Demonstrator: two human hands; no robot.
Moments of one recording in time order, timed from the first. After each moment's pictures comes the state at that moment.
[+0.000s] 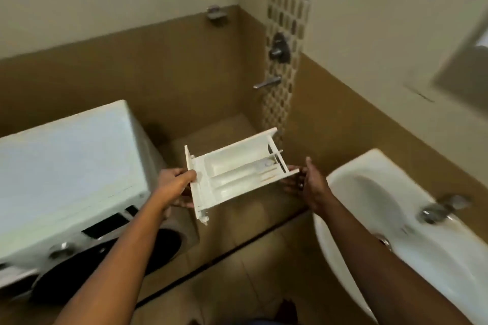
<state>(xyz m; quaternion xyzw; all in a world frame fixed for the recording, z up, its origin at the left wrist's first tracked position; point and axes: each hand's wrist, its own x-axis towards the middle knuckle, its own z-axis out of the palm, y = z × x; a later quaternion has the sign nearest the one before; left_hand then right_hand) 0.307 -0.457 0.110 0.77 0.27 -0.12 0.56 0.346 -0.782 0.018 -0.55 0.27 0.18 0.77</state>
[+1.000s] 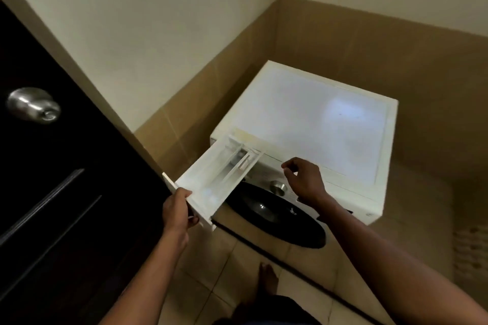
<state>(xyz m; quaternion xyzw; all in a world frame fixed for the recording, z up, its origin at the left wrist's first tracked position) -0.012 -0.043 0.006 0.32 0.65 0.30 0.62 0.282 -0.154 -0.003 -0.83 -0.38 0.22 0.34</state>
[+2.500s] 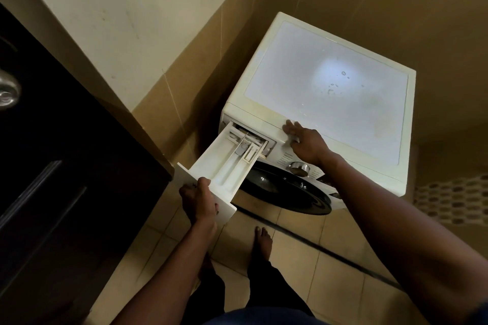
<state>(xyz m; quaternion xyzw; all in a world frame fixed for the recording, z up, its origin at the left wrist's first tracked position) -0.015 0.008 -0.065 0.32 0.68 0.25 0.61 0.284 -0.049 -0.046 -0.86 -0.41 0.28 0.13</state>
